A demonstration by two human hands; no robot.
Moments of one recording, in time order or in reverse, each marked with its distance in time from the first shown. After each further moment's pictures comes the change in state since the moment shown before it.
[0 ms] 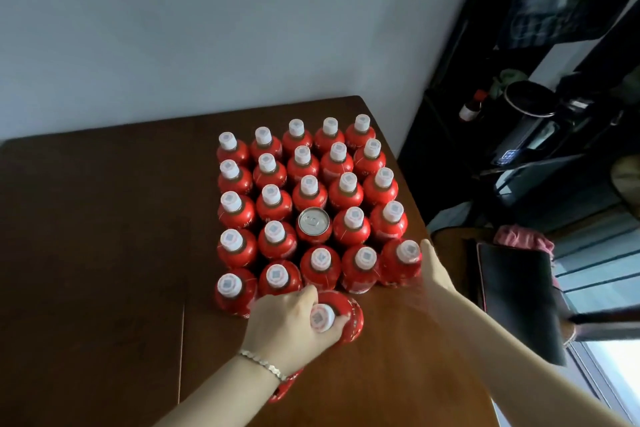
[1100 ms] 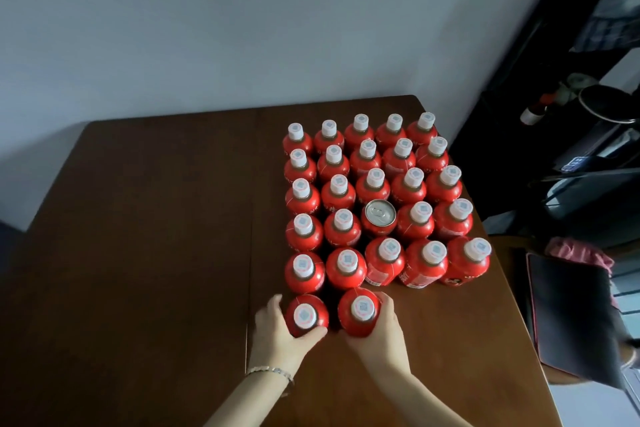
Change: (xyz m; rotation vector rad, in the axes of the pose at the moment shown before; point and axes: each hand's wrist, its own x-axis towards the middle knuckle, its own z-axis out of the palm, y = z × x) left_hand -0.074 -0.096 0.032 -0.532 -0.139 -0.807; right_hand -0.077 0.143 0.097 -0.615 -0.213 -0.563
